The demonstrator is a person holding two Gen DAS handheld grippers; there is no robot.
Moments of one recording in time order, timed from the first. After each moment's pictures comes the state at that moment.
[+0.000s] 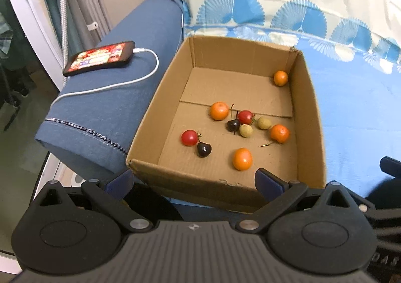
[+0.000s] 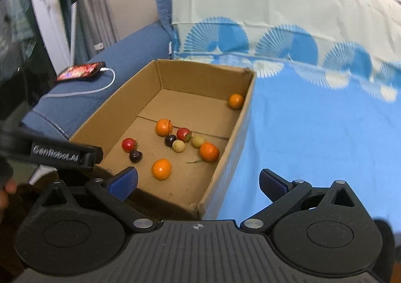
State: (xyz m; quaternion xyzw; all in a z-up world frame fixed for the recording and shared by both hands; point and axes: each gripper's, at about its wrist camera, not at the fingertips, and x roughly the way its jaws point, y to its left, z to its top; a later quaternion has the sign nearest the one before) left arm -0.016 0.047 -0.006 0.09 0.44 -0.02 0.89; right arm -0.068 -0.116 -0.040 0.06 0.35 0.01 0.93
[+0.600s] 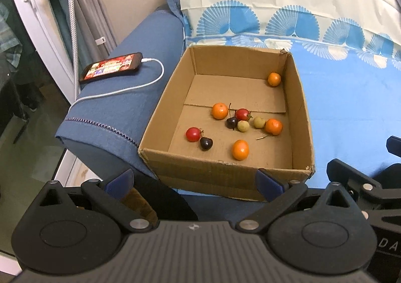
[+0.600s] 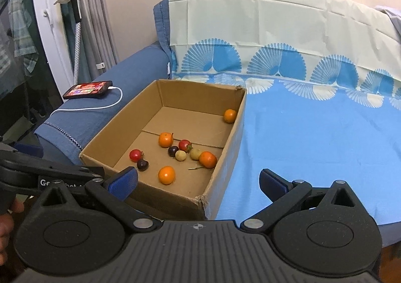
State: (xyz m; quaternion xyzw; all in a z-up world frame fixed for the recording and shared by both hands) left arm -0.061 0.045 0.007 0.12 0.42 -0.01 0.90; right arm -0.114 -0.108 -0.017 0.05 0.31 0.01 0.95
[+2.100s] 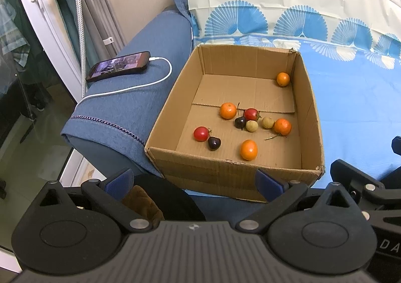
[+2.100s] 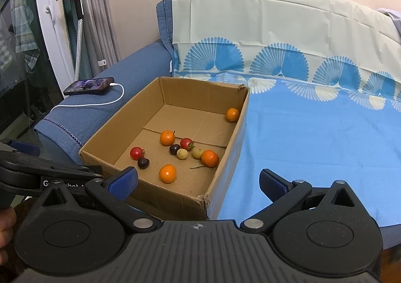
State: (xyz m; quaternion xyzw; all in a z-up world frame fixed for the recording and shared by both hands) left arm -0.060 0.046 0.000 0.12 0.41 0.01 0.90; right arm -0.113 -0.104 -0.023 0.05 0.31 0.01 0.95
